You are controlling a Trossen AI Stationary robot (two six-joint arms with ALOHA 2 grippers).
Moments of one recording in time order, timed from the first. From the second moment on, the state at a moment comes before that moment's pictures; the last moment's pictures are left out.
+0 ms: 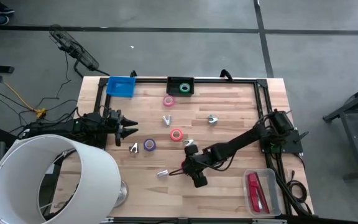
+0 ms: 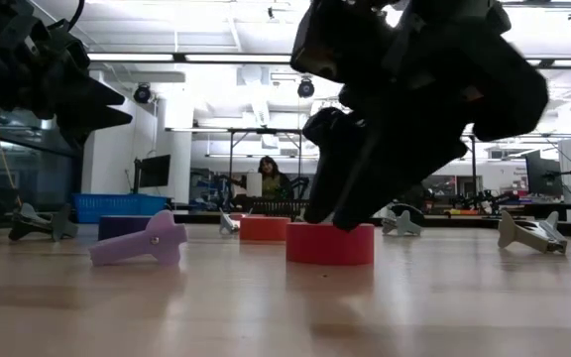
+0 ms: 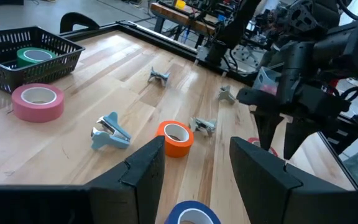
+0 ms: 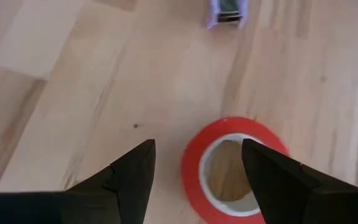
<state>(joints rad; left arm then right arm) 0.04 0.06 0.08 -0.17 -0.09 -0.37 0.35 1.94 1.18 -0.21 0.05 0.07</state>
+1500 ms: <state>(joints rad) 0.04 0.06 0.08 -0.17 -0.09 -0.37 0.35 1.98 1.29 -0.46 -0.03 0.16</state>
